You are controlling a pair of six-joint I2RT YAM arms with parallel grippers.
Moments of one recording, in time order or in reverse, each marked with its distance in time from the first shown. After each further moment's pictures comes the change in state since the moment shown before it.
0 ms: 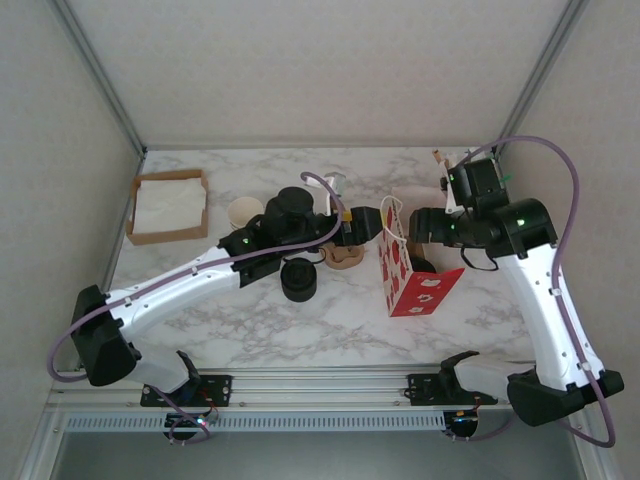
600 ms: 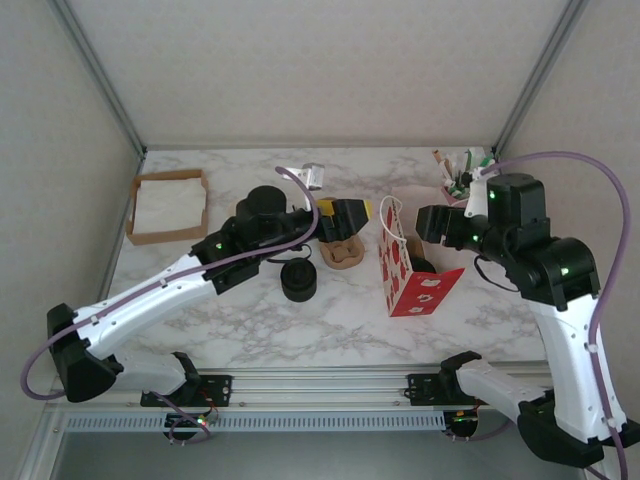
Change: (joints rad) left arm 0.000 -0.142 -0.014 -0.012 -0.058 0.027; right arm 0.000 -0.186 0.003 0.159 -0.144 0.009
